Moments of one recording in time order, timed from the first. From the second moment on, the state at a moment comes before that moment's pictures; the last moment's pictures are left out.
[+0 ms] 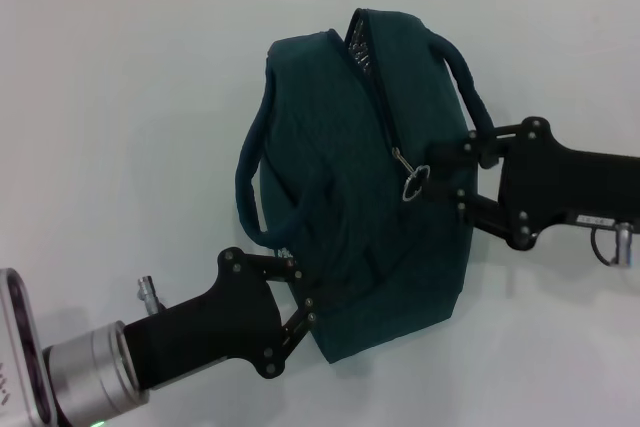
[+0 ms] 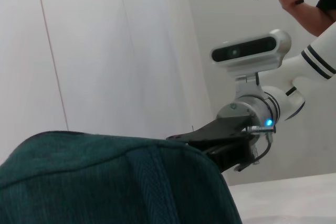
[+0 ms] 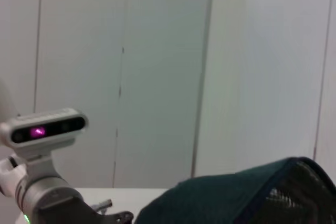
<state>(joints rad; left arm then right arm) -0.36 -2.09 1.19 0.06 1.30 1.70 -0.23 0.39 2.02 -1.31 -0.74 -1.34 -1.51 0.98</state>
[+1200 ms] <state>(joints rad) -0.36 -2.09 1.19 0.06 1.30 1.70 -0.23 0.45 2.01 -1.38 -0.71 -1.40 -1.51 1.03</state>
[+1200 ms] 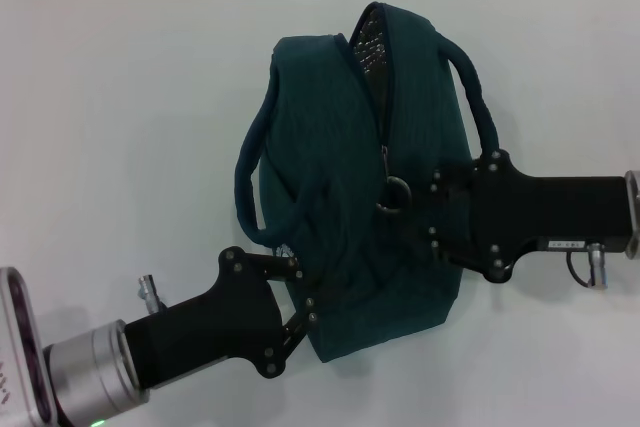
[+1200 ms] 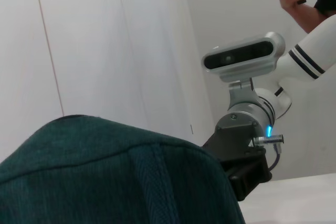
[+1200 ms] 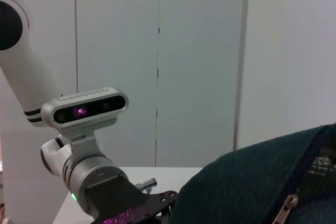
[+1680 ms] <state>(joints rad) -0.36 -2.09 1.19 0.06 1.30 1.70 -0.23 0.45 2.02 -1.37 -0.71 -1.39 -1.51 1.01</state>
